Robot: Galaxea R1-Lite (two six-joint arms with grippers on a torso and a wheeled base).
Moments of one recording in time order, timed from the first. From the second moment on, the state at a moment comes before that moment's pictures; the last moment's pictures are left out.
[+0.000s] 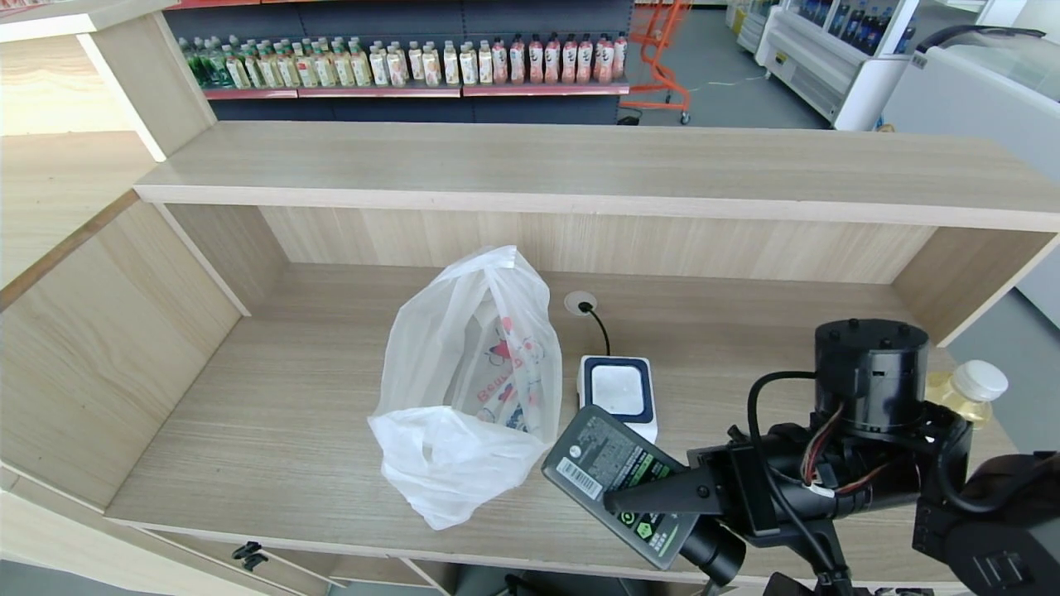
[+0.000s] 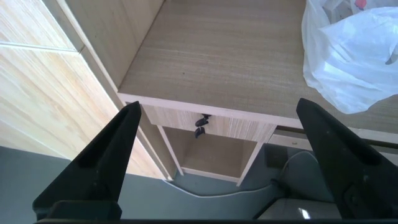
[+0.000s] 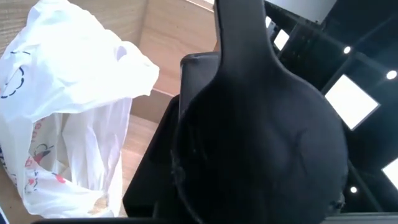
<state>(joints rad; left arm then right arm) 0.00 0.00 0.00 0.05 0.13 0.01 0.56 1.75 -0.56 -0.90 1.03 -2.54</state>
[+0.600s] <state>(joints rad) 0.00 0.00 0.00 0.05 0.13 0.01 0.56 1.74 -0.56 -0.91 1.03 -2.44</state>
